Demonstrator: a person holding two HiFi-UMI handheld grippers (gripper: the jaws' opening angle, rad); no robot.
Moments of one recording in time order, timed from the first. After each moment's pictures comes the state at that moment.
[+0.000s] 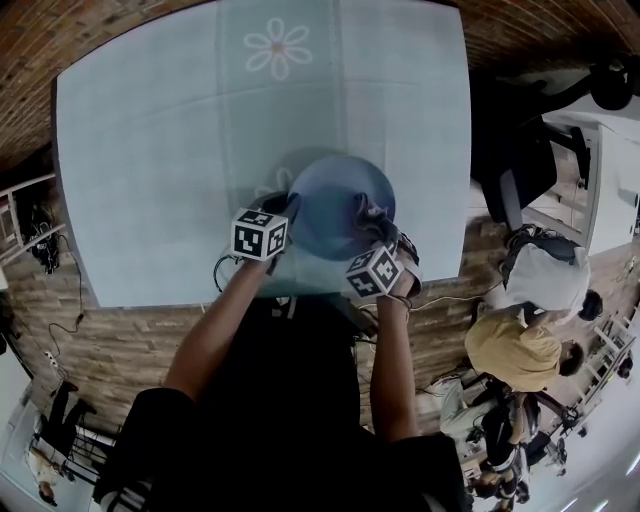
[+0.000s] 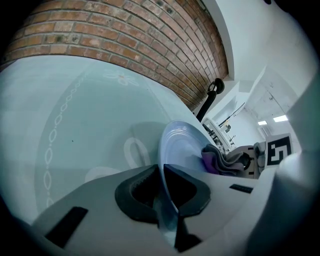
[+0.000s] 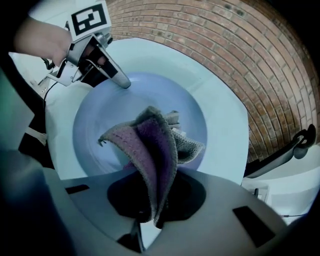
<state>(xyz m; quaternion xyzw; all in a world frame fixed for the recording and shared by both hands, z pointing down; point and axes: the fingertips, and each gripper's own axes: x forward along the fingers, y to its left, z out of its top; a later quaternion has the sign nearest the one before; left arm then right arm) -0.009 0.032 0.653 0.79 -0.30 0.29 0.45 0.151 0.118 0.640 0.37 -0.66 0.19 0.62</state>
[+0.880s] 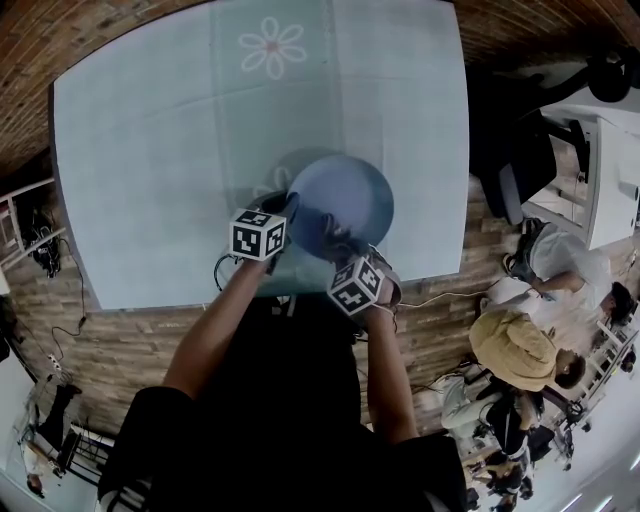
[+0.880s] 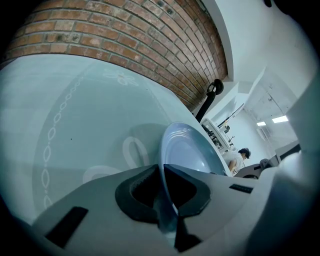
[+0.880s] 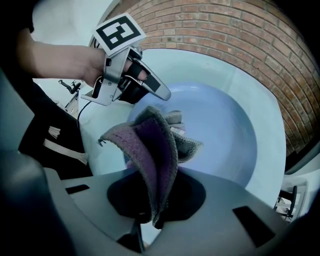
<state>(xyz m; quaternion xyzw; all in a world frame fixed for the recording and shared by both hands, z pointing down) -0.007 0.034 0.653 0.80 -0.29 0.28 0.45 0.067 0.168 0.641 0.28 -0.73 0.29 0.55</state>
